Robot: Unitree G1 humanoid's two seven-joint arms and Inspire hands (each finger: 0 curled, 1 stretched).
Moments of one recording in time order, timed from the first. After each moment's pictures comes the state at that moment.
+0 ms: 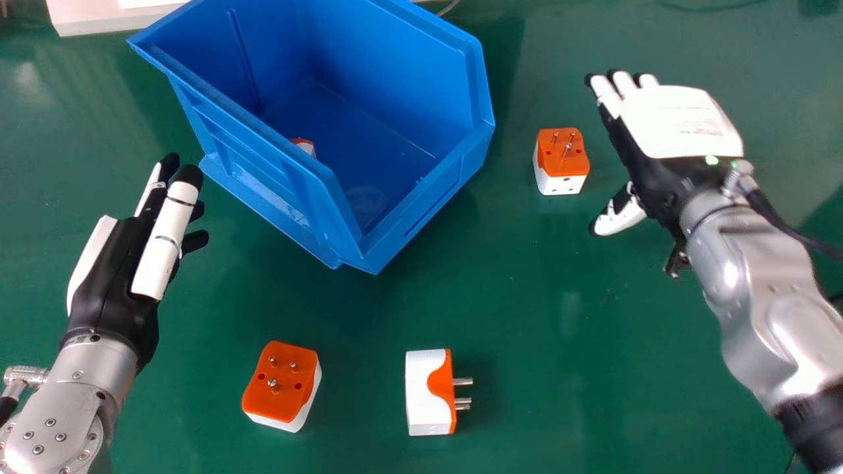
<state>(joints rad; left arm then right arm) 0.09 0.33 0.24 -0.15 -0.08 0.23 -0.20 -0.57 -0.44 0.34 0.41 -0.96 0.17 0.15</state>
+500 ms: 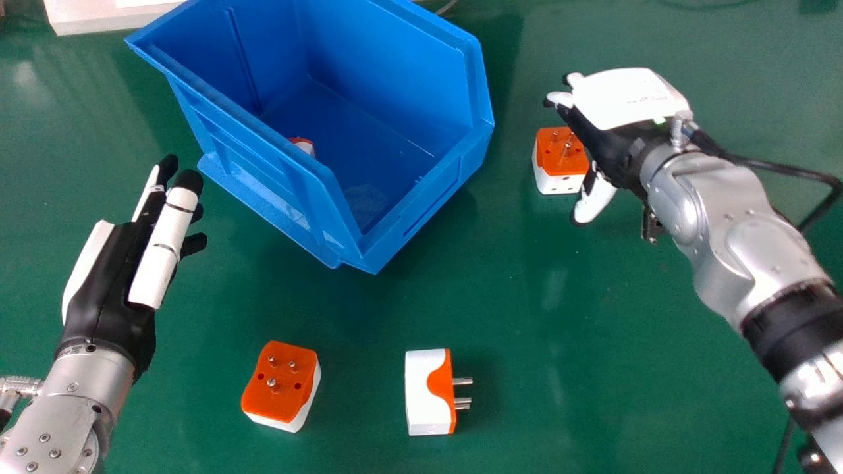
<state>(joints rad) 0.14 0.33 0.24 -0.22 -0.08 0.23 -0.20 -0.83 -0.40 0.48 0.73 -0.93 0.09 0.20</state>
